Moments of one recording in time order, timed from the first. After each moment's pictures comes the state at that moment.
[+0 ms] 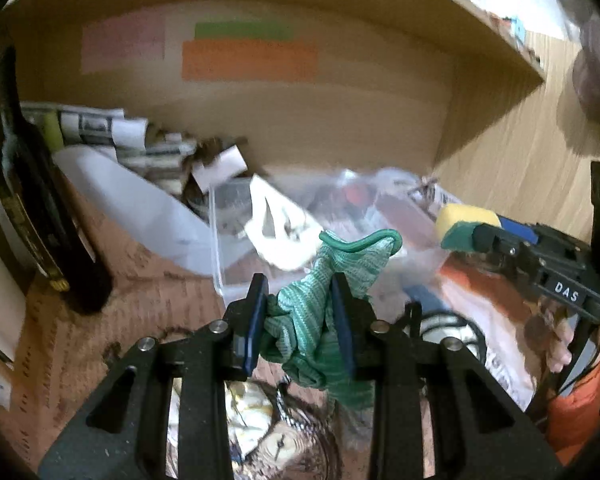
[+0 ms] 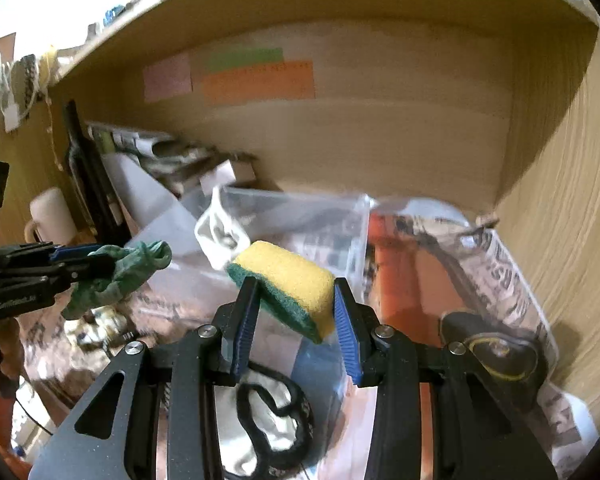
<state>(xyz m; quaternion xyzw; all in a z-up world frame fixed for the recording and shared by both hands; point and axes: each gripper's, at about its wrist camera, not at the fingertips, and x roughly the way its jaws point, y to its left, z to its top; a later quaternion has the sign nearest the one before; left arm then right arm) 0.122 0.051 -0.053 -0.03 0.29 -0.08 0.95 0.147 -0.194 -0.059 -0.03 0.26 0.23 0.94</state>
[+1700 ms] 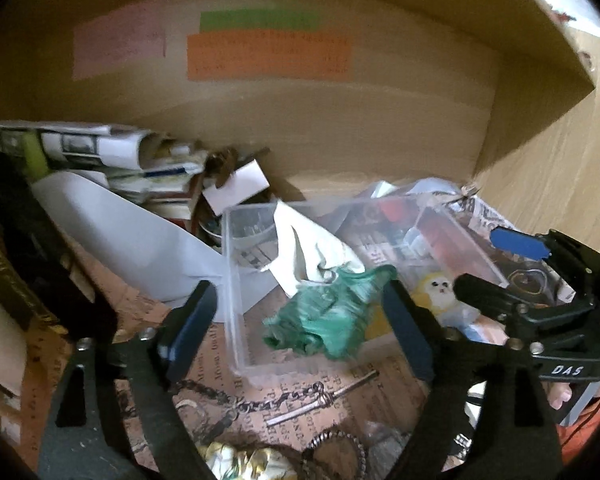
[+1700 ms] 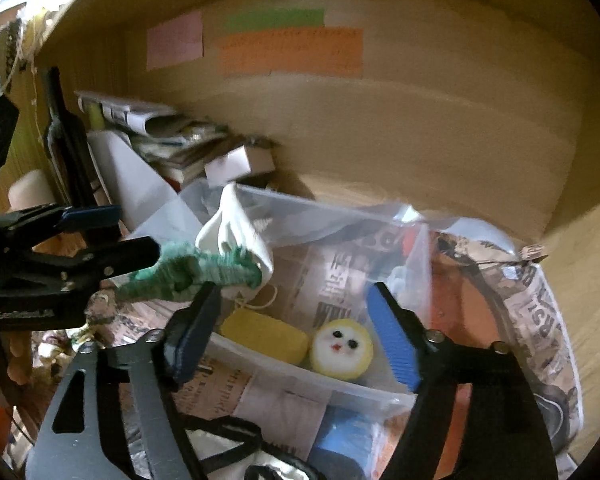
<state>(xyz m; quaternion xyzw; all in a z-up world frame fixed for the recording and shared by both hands) 0.183 0.051 -0.055 -0.02 0.31 -0.04 0.95 0.199 -0.143 -0.067 -0.07 0.29 0.26 0.92</state>
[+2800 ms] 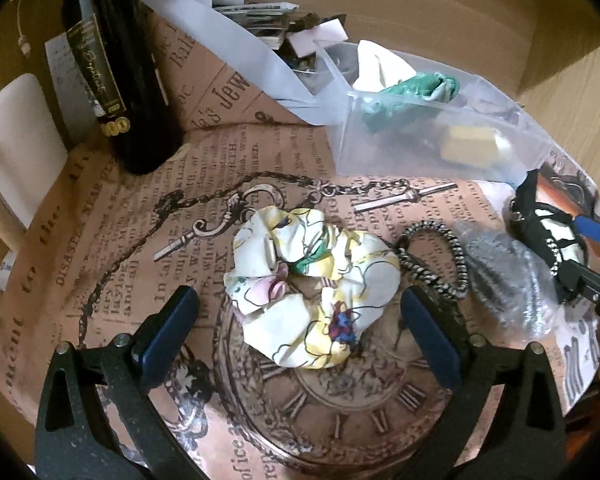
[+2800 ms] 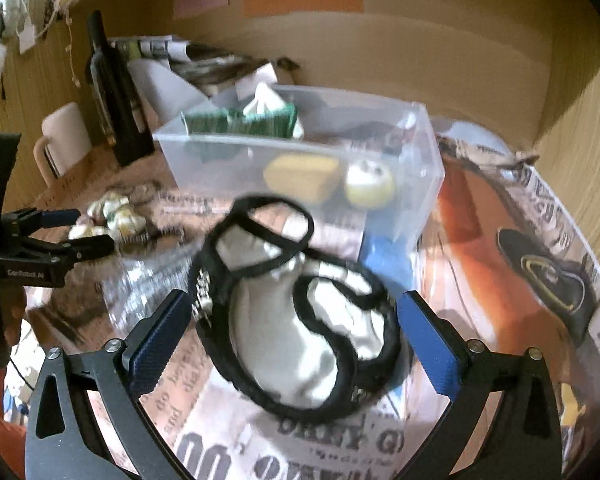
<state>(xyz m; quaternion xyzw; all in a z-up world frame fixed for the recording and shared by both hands) 0.089 0.091 -0.154 -0.03 0.41 0.04 0.91 0.116 -0.164 -0.138 -0.08 0.37 0.25 0.89</state>
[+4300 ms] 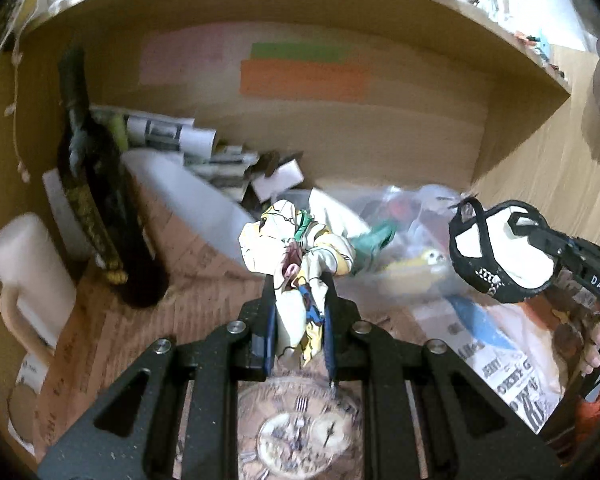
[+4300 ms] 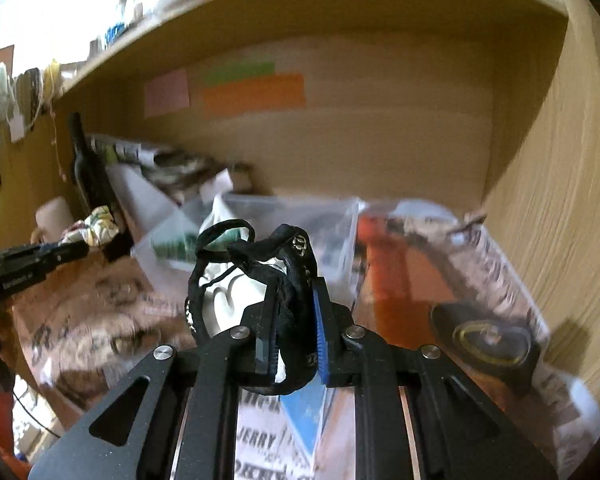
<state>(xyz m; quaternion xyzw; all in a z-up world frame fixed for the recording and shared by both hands) 0.099 0.070 -0.052 -0.02 0.27 -0.01 0.96 0.130 -0.209 -0.057 -0.01 0.24 0.22 0.95</state>
